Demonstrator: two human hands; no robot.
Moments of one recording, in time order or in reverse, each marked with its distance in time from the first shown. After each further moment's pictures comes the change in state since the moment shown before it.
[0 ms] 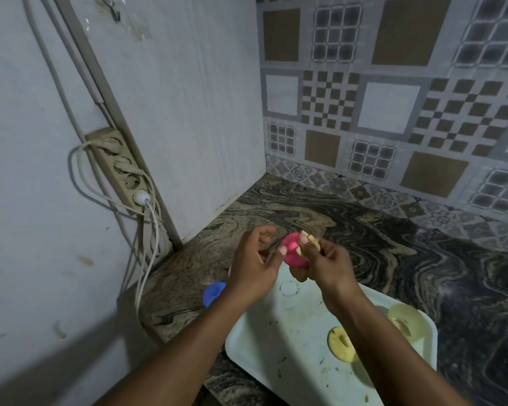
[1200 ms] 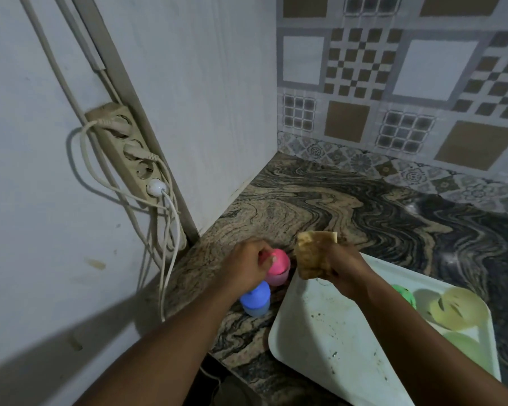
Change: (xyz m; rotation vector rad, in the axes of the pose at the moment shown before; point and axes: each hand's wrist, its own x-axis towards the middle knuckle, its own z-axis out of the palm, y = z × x) left_hand 0.048 -0.129 -0.070 0.441 -0.286 0.059; right_hand 0.038 0.044 0.061 0.071 -0.040 0.353
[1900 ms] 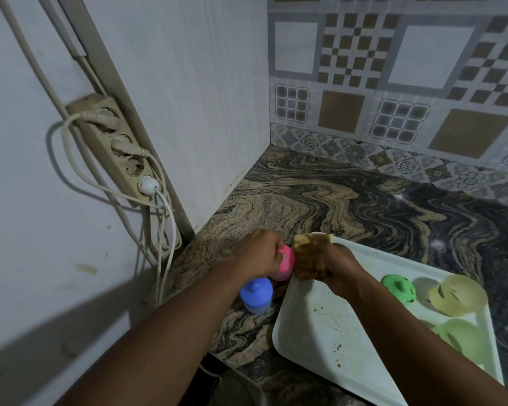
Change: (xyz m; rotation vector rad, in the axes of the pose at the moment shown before) left_hand 0.022 0.031 -0.011 0.248 -0.259 0.097; right_hand 0.021 0.027 0.004 0.052 0.110 0.068
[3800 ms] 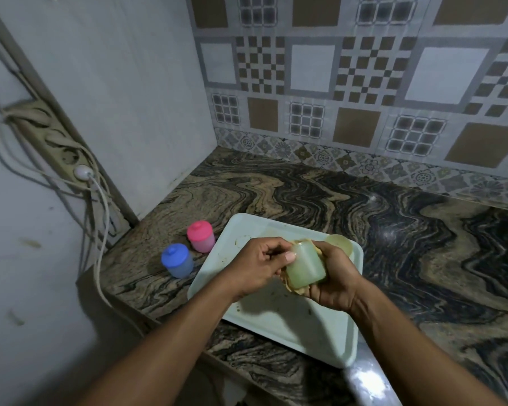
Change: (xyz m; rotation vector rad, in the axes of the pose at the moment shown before) left_hand -0.077 0.214 0.071 -0.958 -0.034 0.107; right_hand -0.127 0.006 -0.194 0.263 -0.233 0.161
